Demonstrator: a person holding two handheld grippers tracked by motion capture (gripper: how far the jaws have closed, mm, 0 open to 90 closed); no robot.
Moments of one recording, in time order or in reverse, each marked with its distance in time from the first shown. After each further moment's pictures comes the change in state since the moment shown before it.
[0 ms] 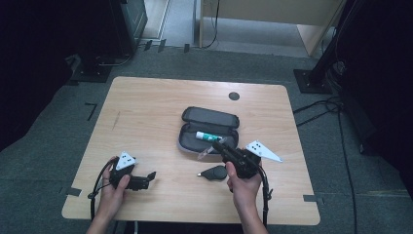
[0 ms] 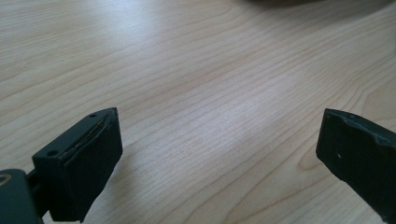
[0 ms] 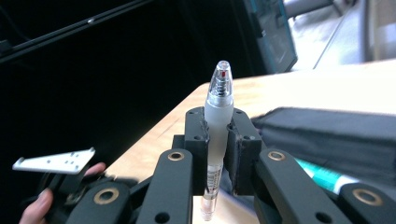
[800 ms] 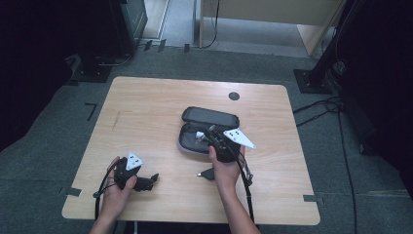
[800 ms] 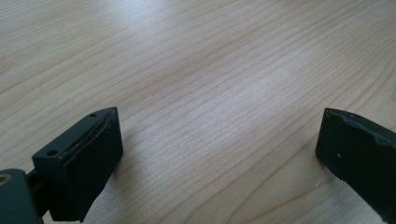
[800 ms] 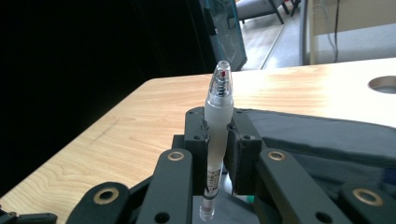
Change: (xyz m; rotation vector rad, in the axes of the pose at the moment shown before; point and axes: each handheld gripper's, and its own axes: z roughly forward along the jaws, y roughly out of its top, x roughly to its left) left arm -0.007 0.003 0.009 0.074 0.046 0.053; right arm -0.010 -0.019 0.074 0.015 -0.205 -0.070
